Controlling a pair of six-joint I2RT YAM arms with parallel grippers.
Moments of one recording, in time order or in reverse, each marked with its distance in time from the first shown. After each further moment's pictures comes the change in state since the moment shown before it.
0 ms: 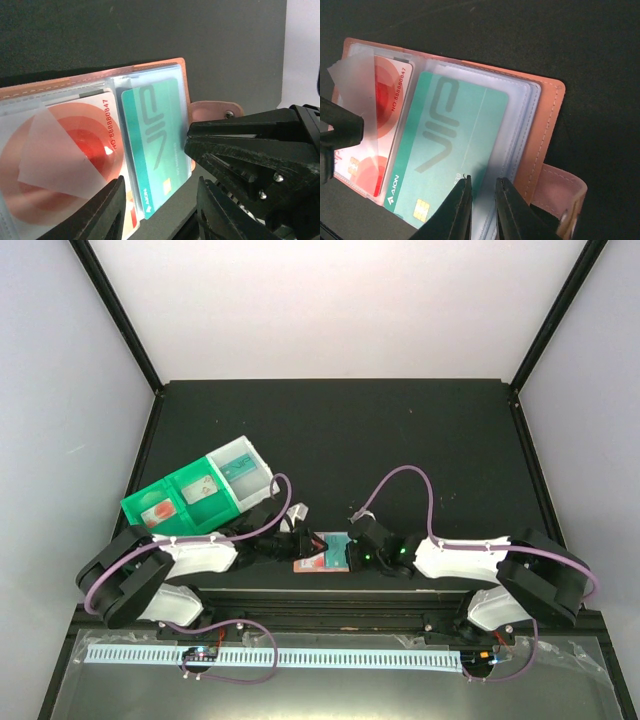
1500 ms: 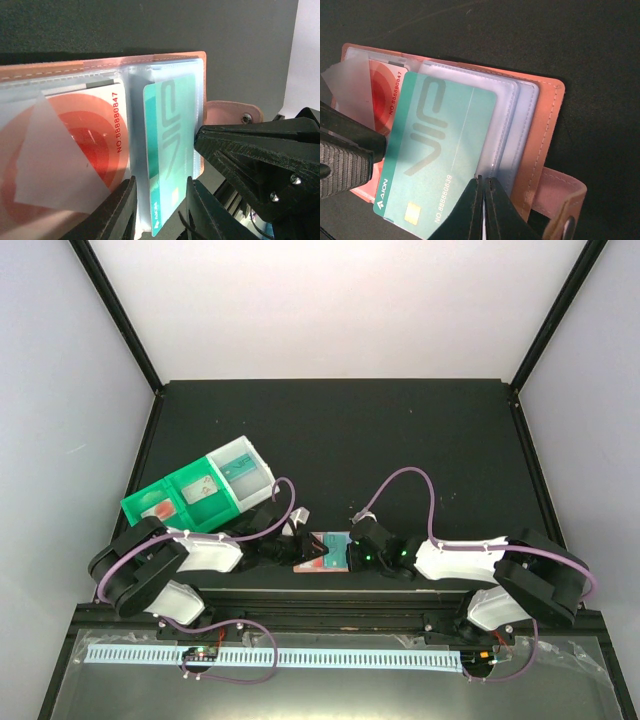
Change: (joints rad) left arm -0.021 0.097 -0.019 0.103 -0.002 -0.082; right arm -0.004 0.008 -0.035 0.068 0.000 0.027
